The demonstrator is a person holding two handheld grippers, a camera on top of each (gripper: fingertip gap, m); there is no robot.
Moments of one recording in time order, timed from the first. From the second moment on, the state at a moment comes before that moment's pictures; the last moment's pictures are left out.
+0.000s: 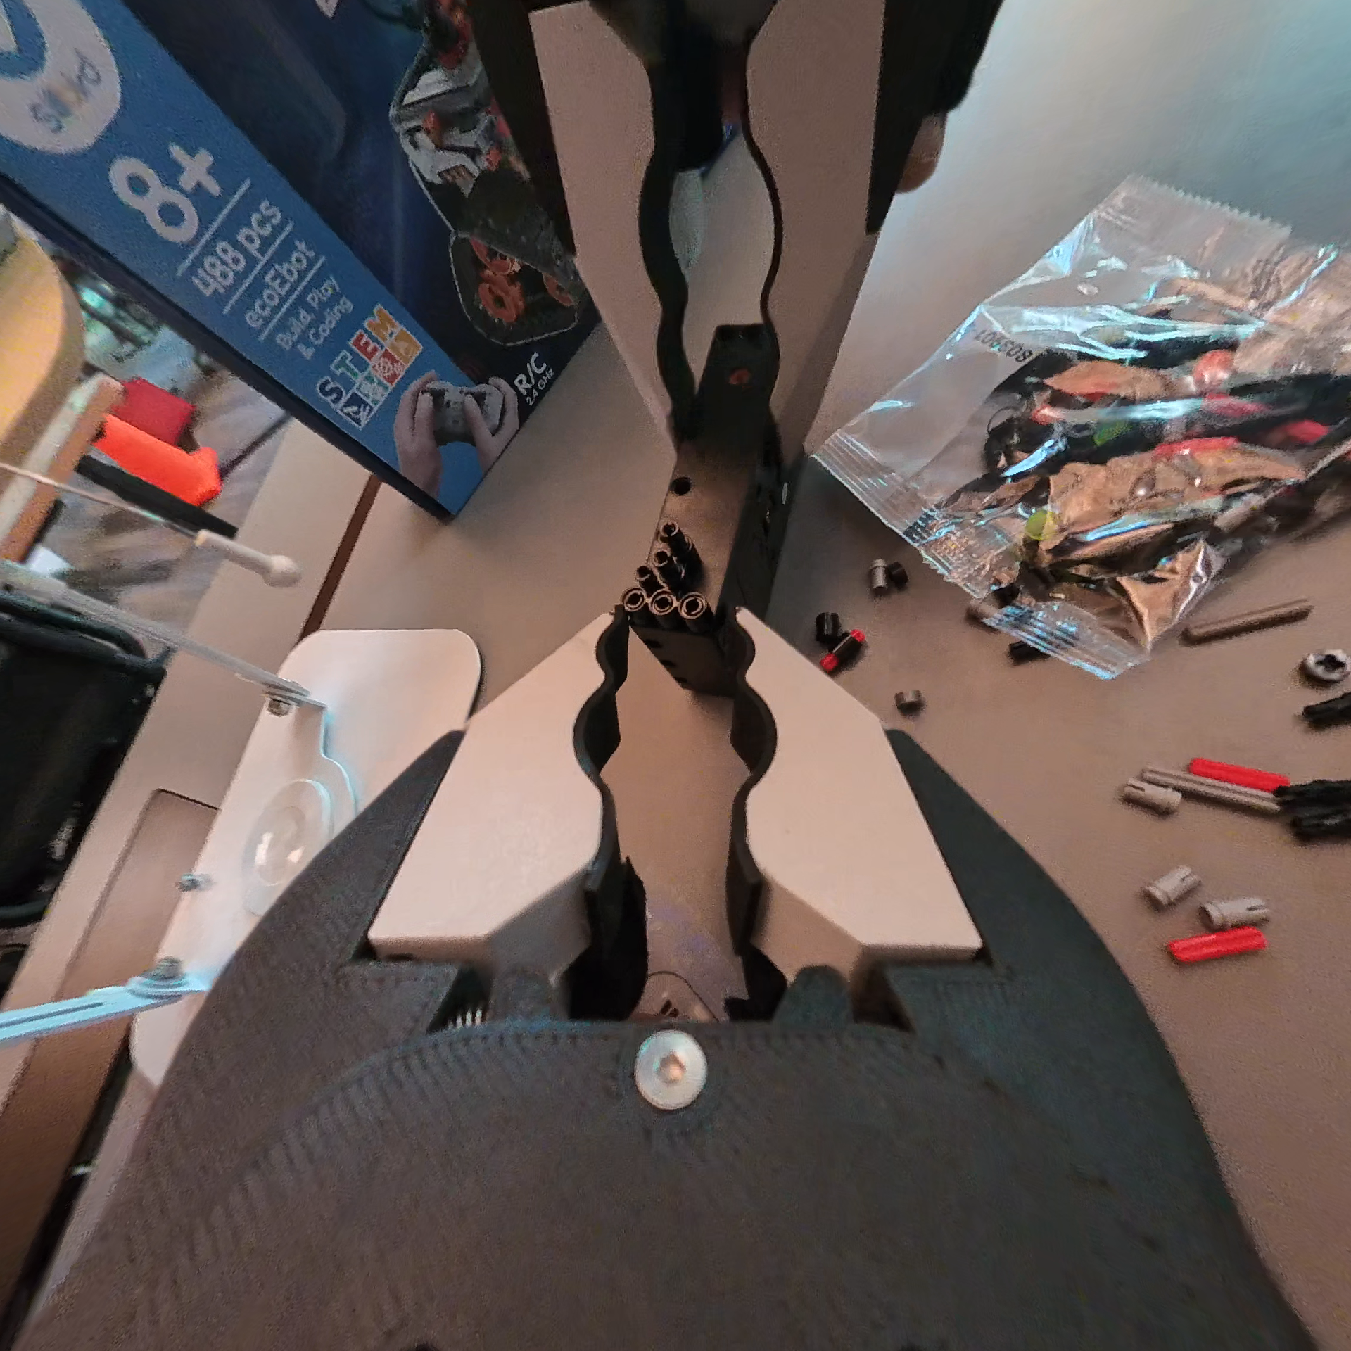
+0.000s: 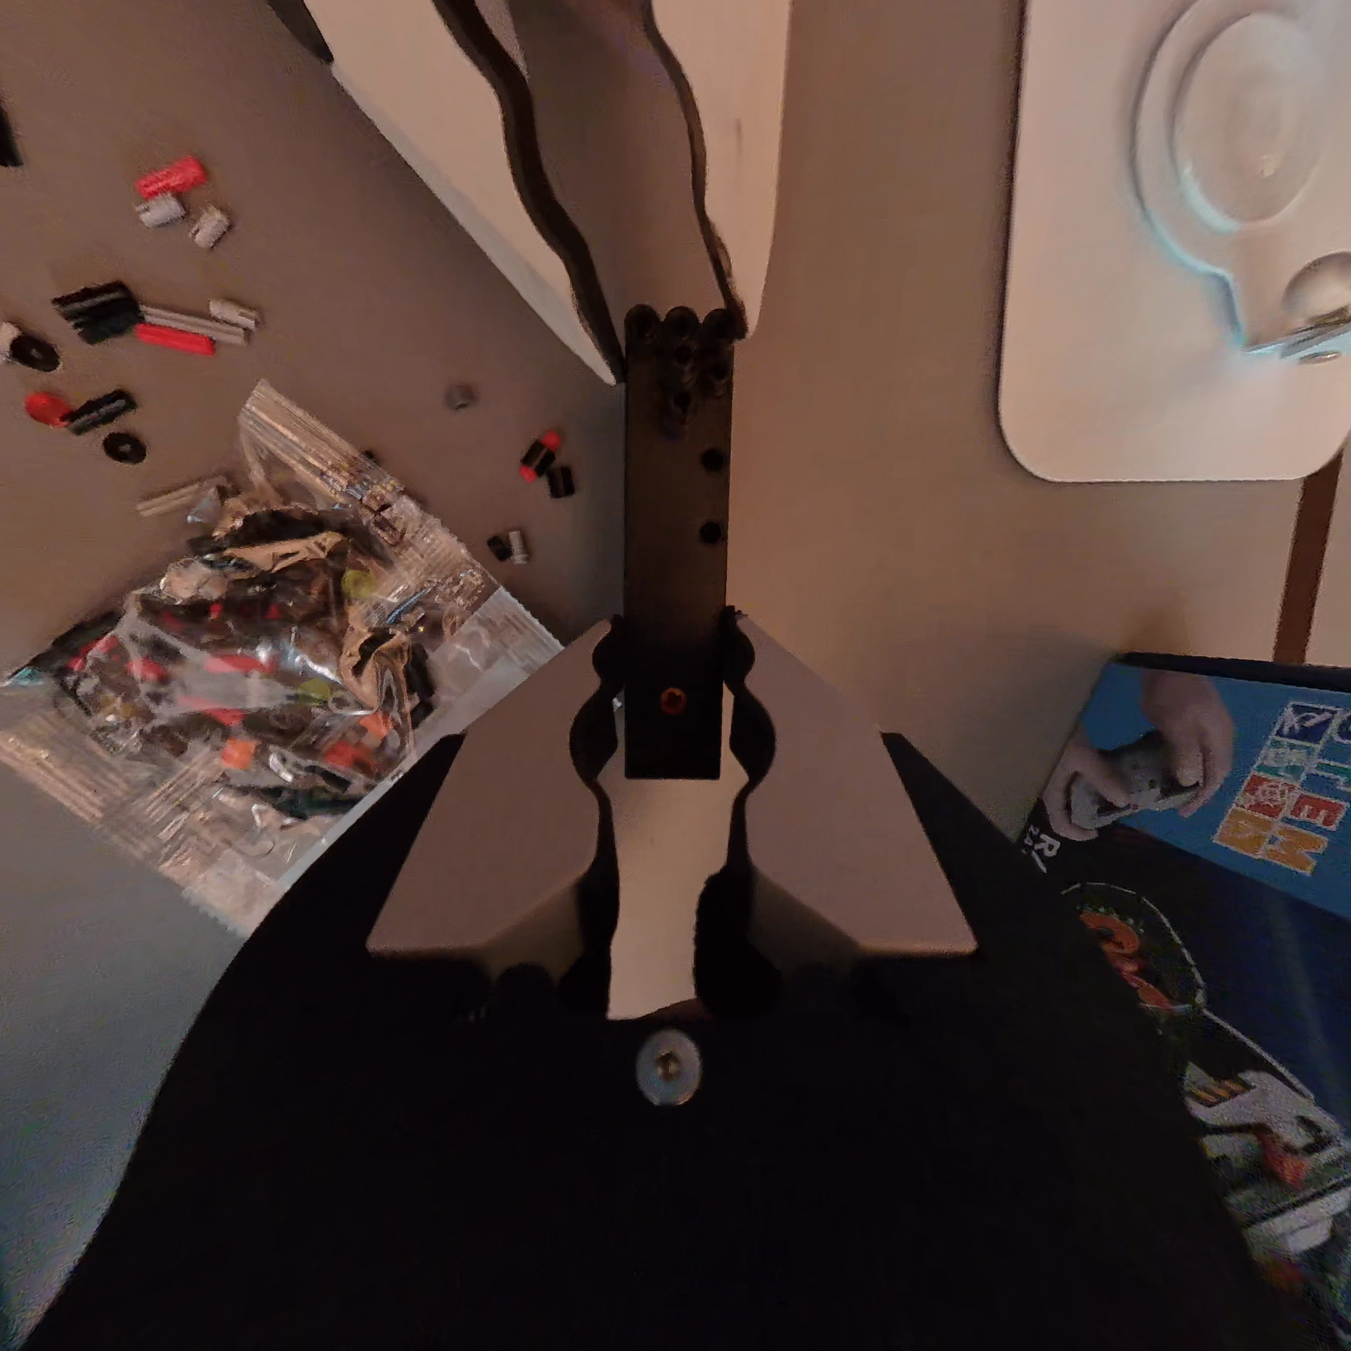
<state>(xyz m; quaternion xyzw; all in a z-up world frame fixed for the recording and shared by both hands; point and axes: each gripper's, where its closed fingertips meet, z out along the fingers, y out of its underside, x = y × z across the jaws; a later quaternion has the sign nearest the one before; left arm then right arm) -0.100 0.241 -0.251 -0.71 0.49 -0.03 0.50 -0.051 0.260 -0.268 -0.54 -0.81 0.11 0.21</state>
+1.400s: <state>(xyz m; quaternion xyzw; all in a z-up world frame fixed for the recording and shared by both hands) -0.092 0.253 -0.235 -0.70 0.49 0.10 0.50 -0.044 0.266 -0.253 -0.56 -0.73 0.05 0.39</state>
